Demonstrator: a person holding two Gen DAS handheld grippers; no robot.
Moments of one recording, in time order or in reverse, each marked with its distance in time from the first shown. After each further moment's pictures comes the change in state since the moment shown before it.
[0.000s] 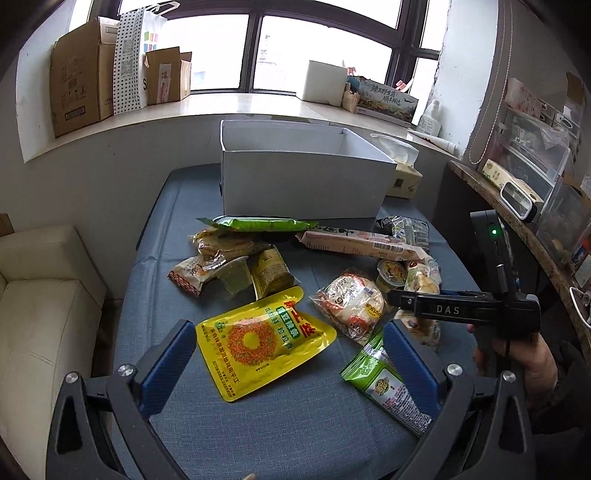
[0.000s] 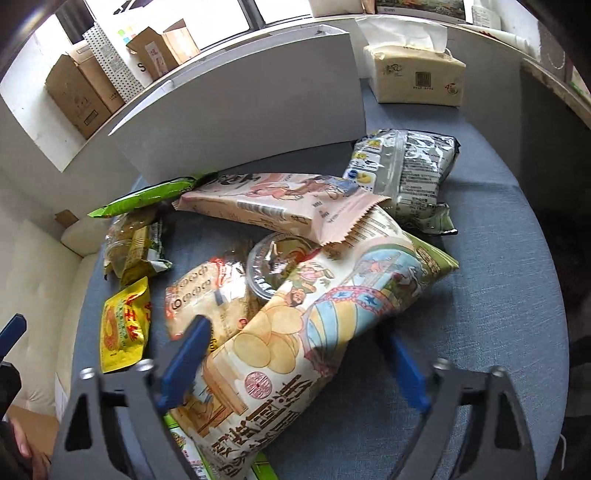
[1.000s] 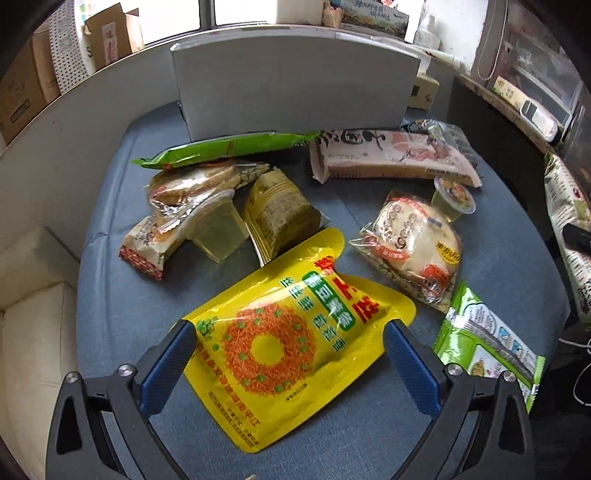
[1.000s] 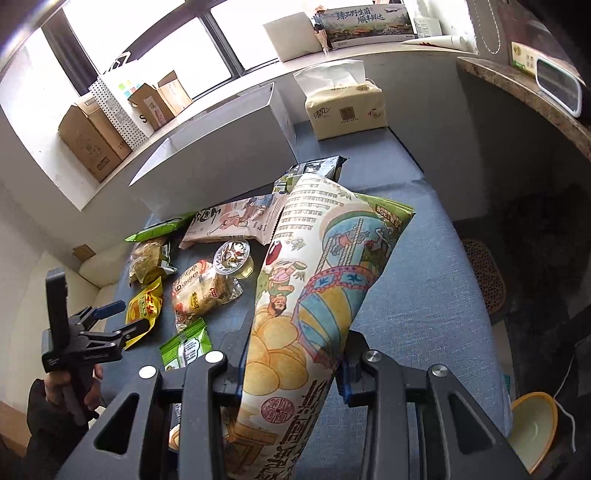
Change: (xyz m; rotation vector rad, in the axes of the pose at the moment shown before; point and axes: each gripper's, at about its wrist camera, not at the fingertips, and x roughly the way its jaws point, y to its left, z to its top) left arm 0.117 0.012 -0.008 0.188 0.266 0.014; right arm -0.101 -0.077 -0.038 0.076 -0.143 0.072
